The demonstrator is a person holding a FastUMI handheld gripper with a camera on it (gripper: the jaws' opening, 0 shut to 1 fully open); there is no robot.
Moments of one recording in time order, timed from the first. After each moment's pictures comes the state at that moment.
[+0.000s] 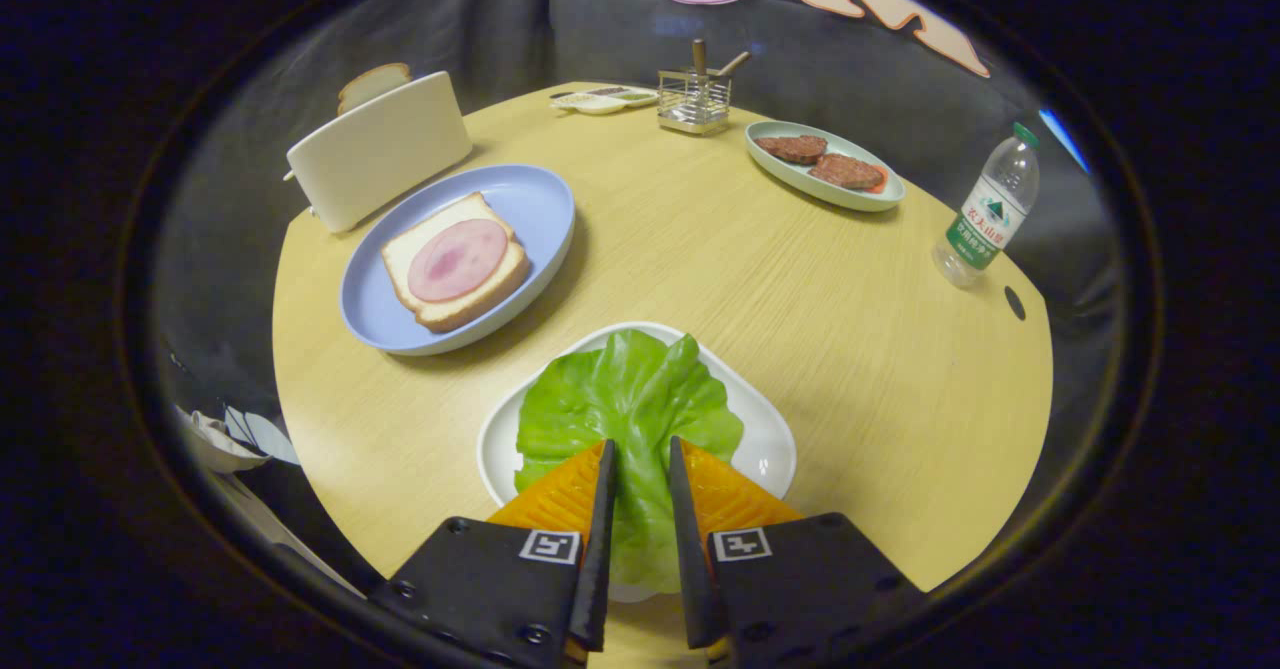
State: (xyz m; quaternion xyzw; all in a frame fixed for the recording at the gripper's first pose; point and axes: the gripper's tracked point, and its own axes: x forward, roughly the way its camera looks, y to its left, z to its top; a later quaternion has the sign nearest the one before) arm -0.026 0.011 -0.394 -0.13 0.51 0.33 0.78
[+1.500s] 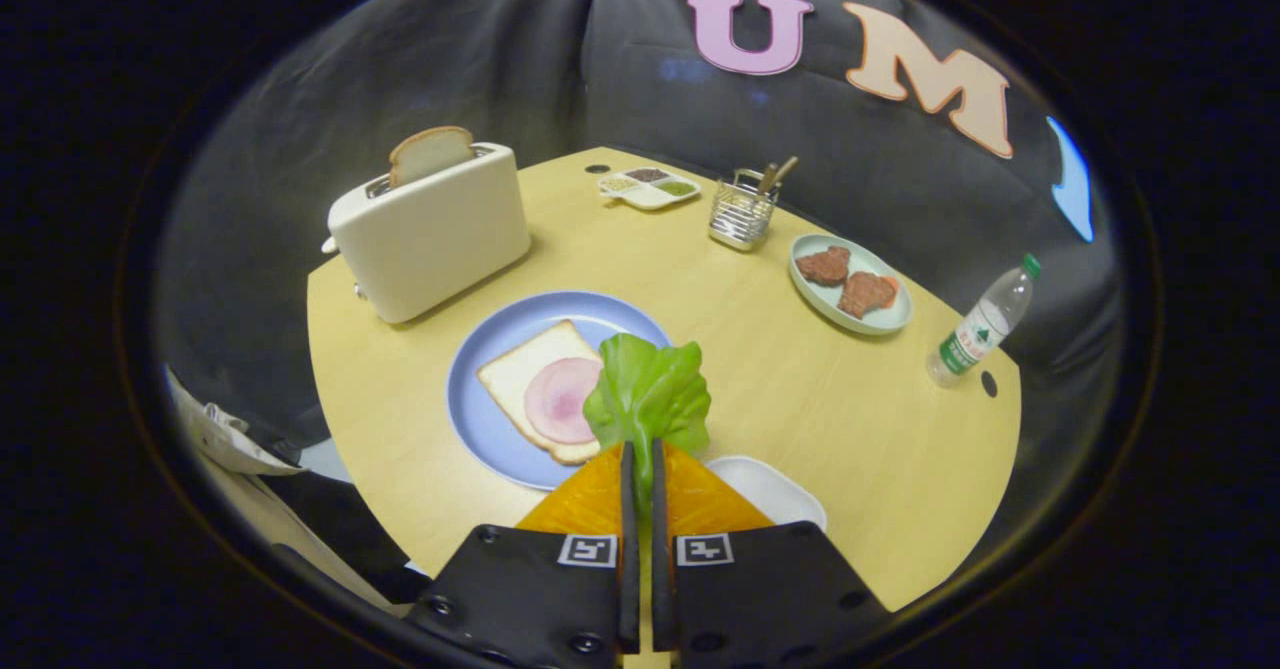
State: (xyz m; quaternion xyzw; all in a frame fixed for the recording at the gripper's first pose) arm -0.017 0.126 -0.287 -0.13 0.43 0.33 0.83
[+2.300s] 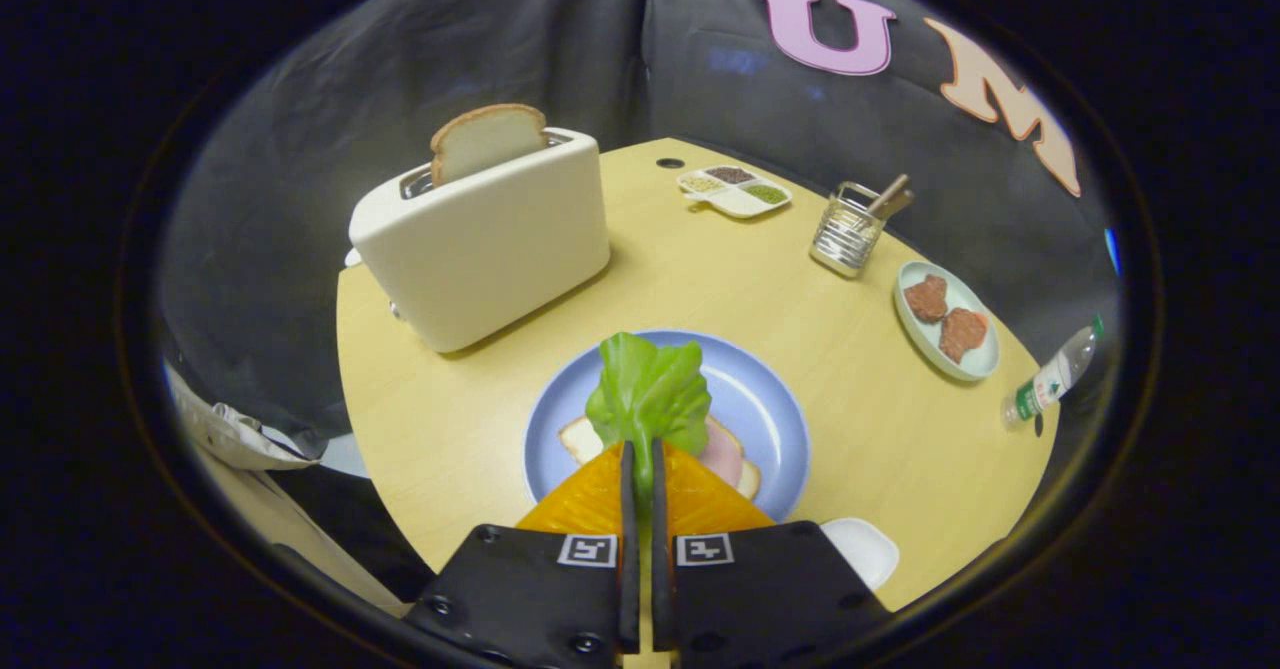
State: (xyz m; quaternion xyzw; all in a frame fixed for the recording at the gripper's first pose) arm -0.026 0.231 -0.302 -0.13 0.45 0.39 0.79
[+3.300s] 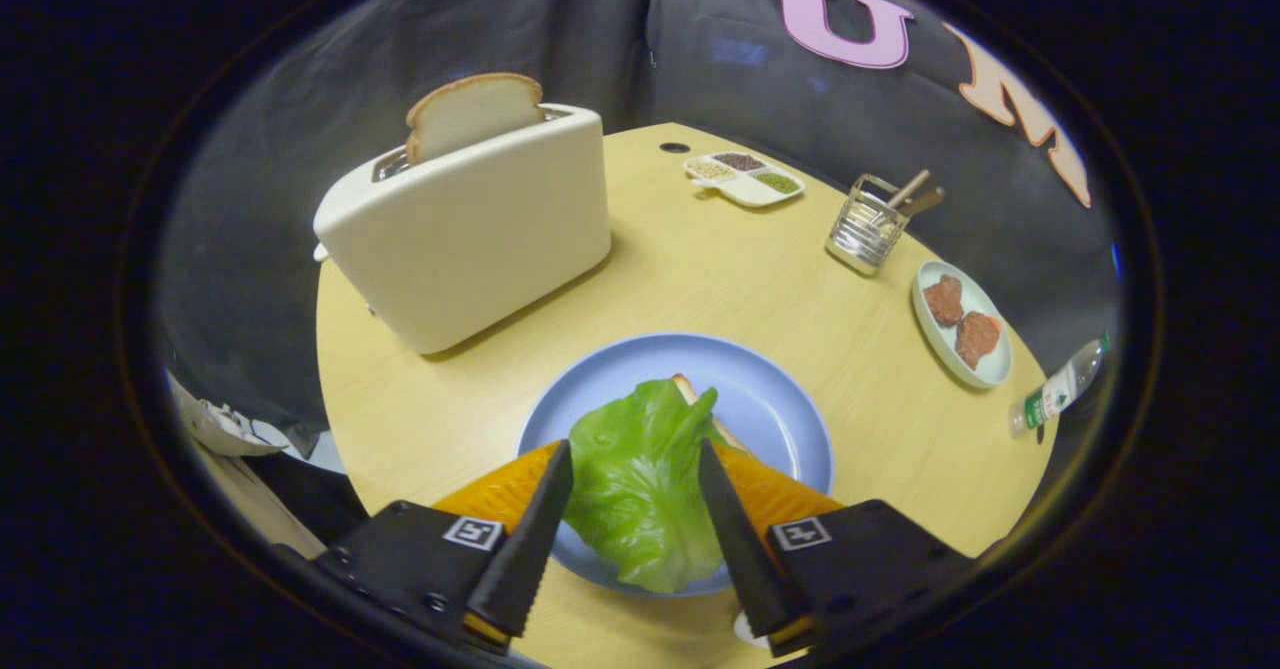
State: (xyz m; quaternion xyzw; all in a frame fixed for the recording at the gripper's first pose) arm -0.017 0.248 -0.313 -0.15 0.46 0.37 0.79
